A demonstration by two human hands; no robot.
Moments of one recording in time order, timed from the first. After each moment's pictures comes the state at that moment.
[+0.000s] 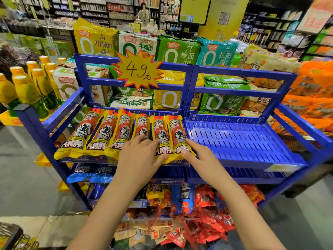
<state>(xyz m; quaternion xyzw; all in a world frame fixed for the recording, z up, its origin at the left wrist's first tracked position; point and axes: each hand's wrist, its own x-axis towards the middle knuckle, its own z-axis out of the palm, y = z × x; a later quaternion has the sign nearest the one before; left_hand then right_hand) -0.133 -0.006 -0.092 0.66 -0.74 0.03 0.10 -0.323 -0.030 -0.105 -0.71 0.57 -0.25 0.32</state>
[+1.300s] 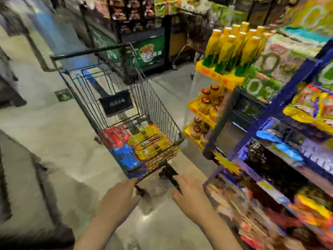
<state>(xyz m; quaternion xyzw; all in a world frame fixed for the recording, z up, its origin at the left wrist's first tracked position) 0.100 0.416 -0.252 0.92 -0.31 -0.23 0.05 -0.008 0.231 -0.263 -0.97 0.17 0.07 0.19</state>
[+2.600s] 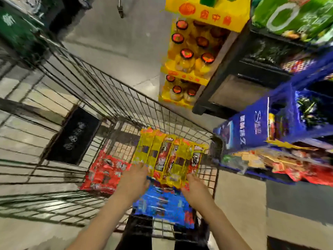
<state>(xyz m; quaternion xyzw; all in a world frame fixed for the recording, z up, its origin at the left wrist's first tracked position) 0.567 0.280 -0.420 0.71 -0.62 -0.31 -0.12 0.351 0.230 -0.430 -0.73 0.55 0.21 0.34</state>
